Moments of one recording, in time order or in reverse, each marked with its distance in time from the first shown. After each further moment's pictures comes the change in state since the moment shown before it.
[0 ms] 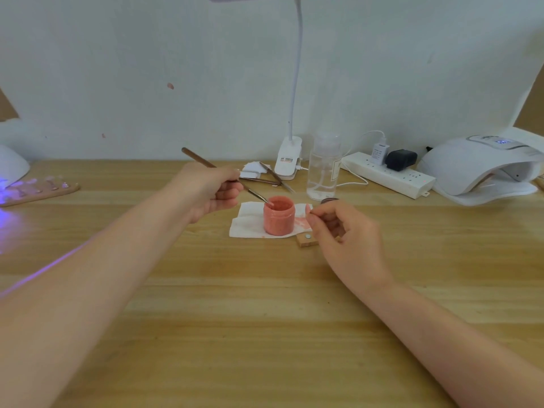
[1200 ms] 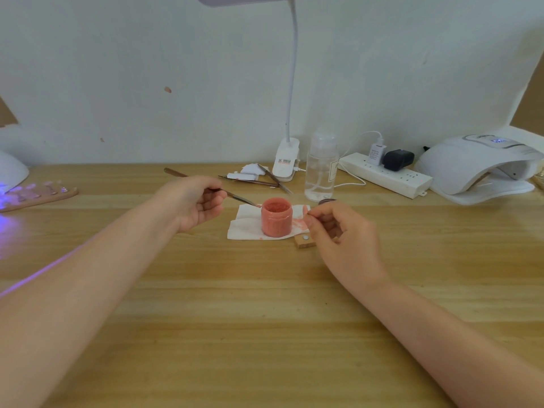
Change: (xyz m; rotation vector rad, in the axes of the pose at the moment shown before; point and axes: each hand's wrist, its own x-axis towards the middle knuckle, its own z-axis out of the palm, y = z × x) left_hand 0.005 -0.010 -0.013 -0.121 0.011 -0.145; right_hand 0.000 0.000 -0.001 0.014 -0.011 0.002
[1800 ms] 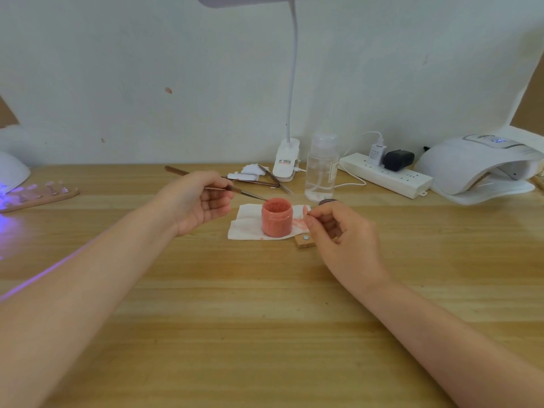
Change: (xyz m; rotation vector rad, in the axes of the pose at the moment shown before) left_hand -0.006 -0.001 -0.003 -0.049 -0.132 0.082; right_hand 0.000 0.001 0.000 0.003 -0.016 -0.009
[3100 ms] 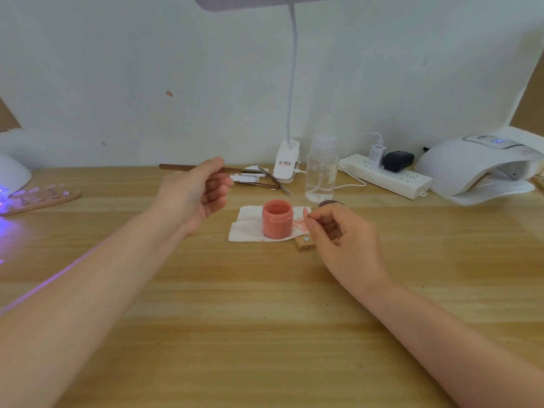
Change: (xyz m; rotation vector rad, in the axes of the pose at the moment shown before) left_hand -0.014 0.007 0.014 -0.127 0.168 0.139; right_hand 0.000 -0.001 0.001 0.013 0.001 0.036
